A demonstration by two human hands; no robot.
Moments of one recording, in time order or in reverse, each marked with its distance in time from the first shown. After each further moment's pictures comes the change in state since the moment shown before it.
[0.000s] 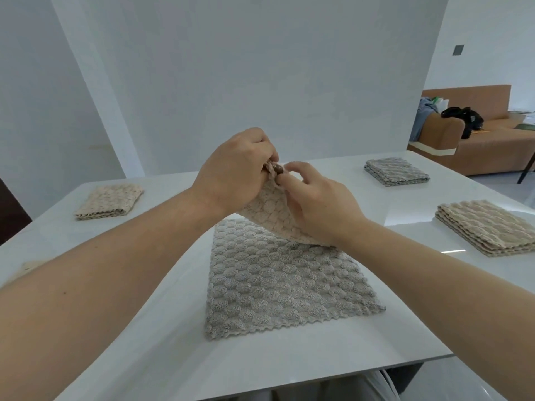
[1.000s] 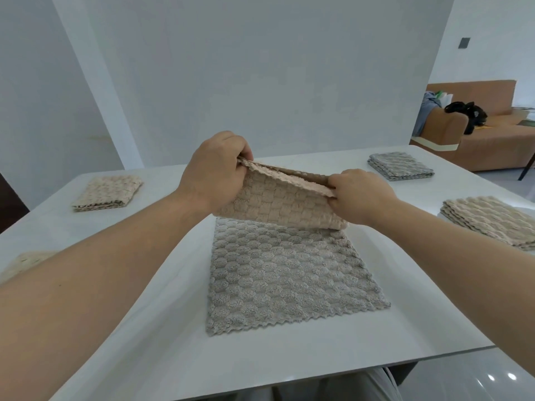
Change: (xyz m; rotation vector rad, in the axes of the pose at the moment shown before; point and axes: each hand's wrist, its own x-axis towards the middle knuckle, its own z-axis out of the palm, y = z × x) left_hand -0.021 -0.040 0.015 -0.043 0.013 -0.226; right_hand -0.003 0.058 -0.008 -0.290 -0.512 0.274
